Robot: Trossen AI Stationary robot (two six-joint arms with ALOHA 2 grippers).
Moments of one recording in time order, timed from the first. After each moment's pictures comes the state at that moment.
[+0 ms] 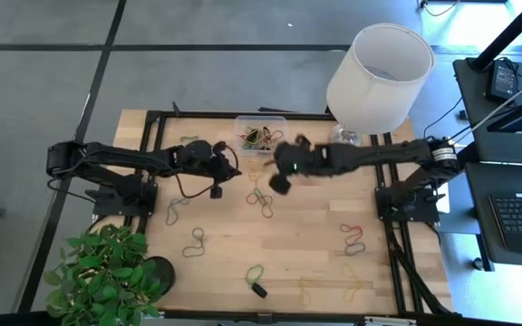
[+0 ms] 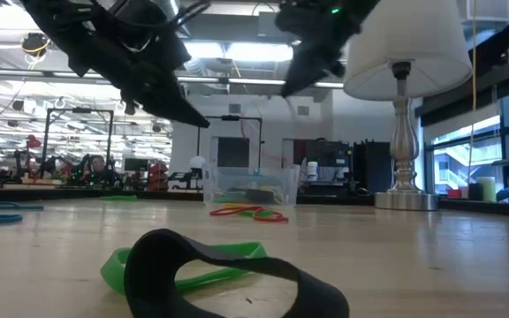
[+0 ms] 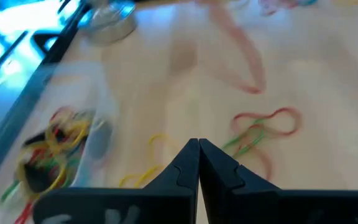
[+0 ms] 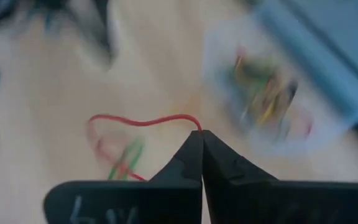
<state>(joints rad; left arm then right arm) 0.24 1.24 0.54 0.19 0.10 0.26 -0.02 1.61 1.29 -0.52 0.37 0.31</state>
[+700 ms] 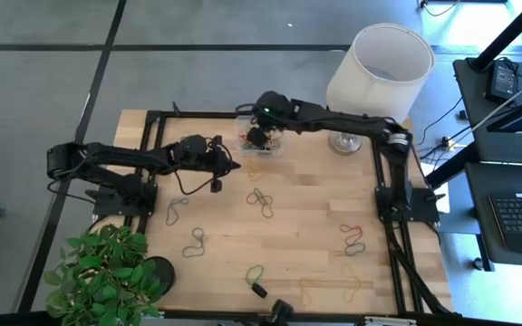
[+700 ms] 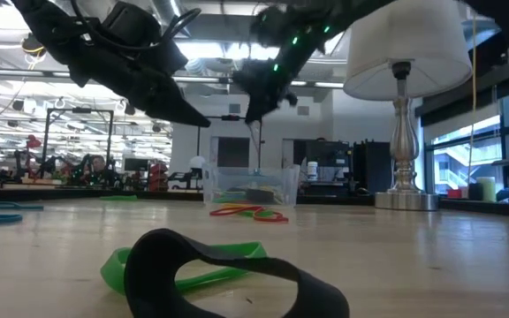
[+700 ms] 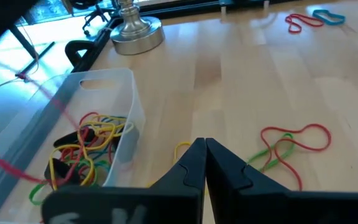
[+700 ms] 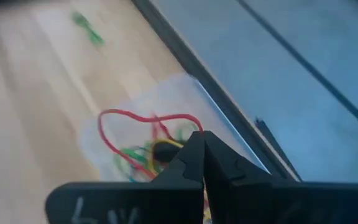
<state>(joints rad) 0.33 1.24 0.48 0.33 0.15 0.24 -0.38 1.98 1.70 -0.47 0.24 0.07</state>
